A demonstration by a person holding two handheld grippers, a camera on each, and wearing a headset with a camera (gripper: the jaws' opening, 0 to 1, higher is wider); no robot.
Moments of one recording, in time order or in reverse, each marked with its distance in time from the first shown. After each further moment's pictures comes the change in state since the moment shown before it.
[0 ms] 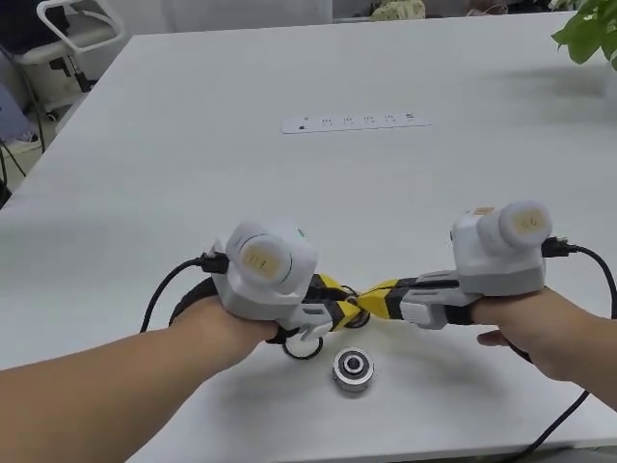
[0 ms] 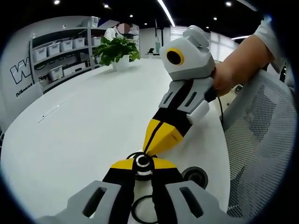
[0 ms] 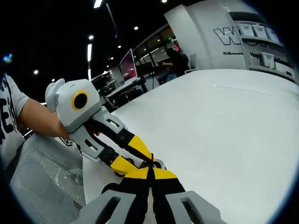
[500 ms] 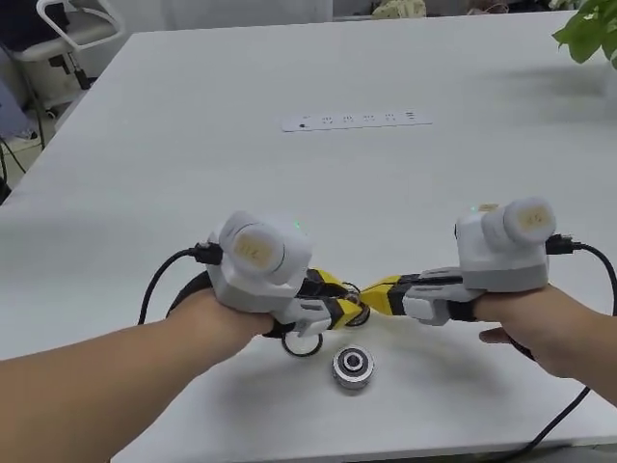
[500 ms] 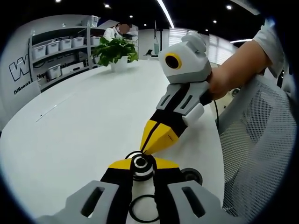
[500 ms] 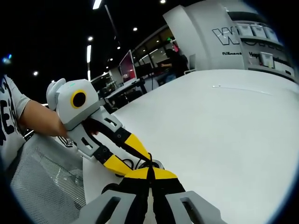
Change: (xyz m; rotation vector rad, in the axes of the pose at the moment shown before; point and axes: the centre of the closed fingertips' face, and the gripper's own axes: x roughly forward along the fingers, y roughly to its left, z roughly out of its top) left arm -0.008 -0.003 0.008 -0.023 -0.021 -0.036; right arm -0.002 0.000 0.002 -0.002 -0.008 -0.002
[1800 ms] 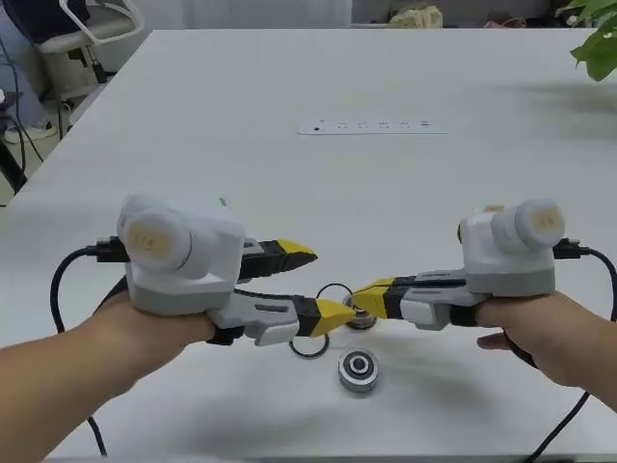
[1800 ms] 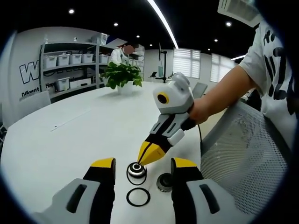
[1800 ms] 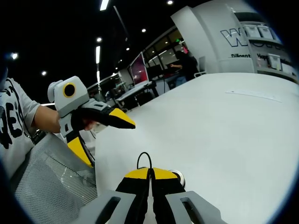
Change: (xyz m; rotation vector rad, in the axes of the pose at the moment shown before) left arm -0.080 -0.013 0.032 -0.041 -0.188 0.039; right arm 0.005 0.033 0.018 -0.018 -0.014 0.094
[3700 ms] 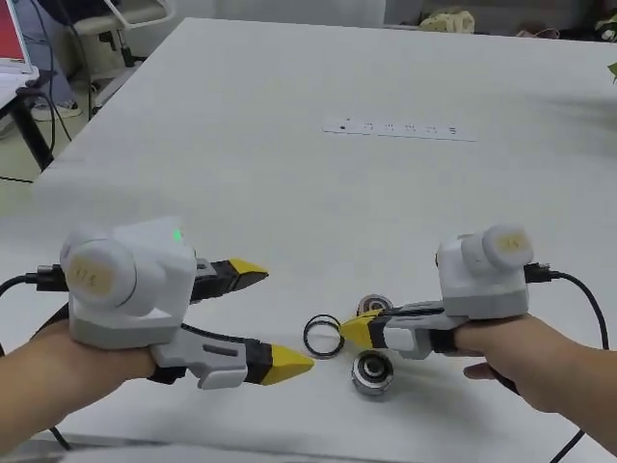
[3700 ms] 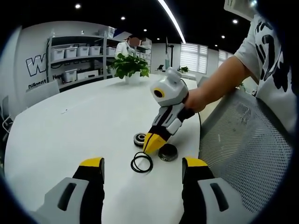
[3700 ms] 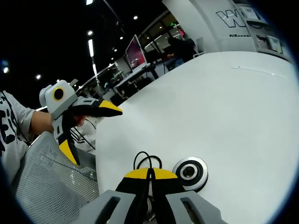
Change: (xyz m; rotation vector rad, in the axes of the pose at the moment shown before) left arm -0.045 0.003 -0.047 -0.037 0.069 0.056; right arm 0.035 0.011 -0.034 0.101 0.140 0.027
